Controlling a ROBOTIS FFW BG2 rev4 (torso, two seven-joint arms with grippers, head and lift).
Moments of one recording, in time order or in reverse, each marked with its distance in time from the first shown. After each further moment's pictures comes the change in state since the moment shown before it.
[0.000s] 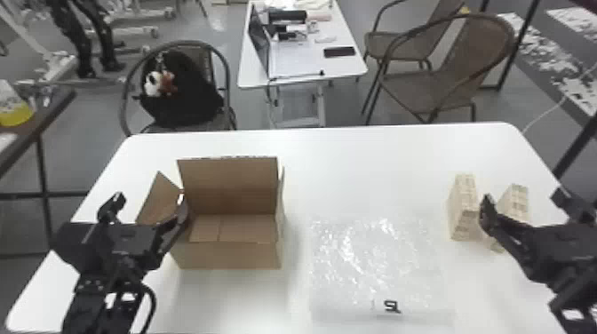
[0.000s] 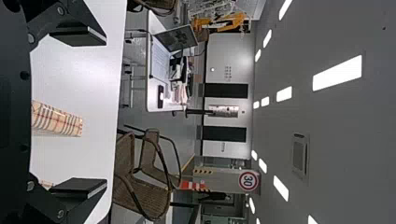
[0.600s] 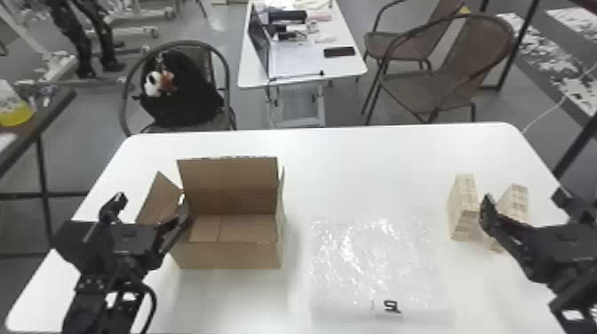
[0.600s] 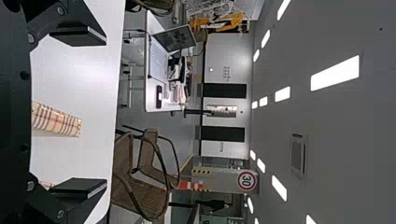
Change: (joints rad) left arm -0.003 0.000 -0.002 -0.002 0.003 0.013 -0.004; right arm 0.003 0.000 0.000 0.001 -0.002 -0.011 0.000
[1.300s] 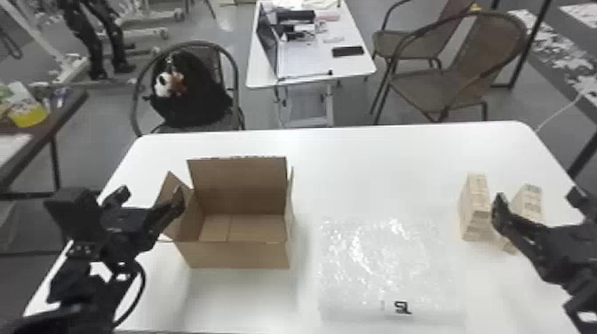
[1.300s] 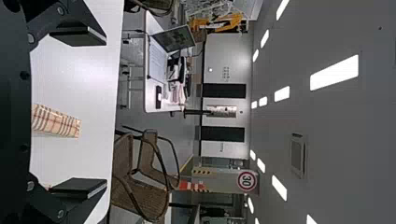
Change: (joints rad) left arm -0.132 0.000 0.131 -0.001 0.069 0.300 -0.166; right arm -0.007 0.000 0.002 0.005 -0.005 0.000 0.002
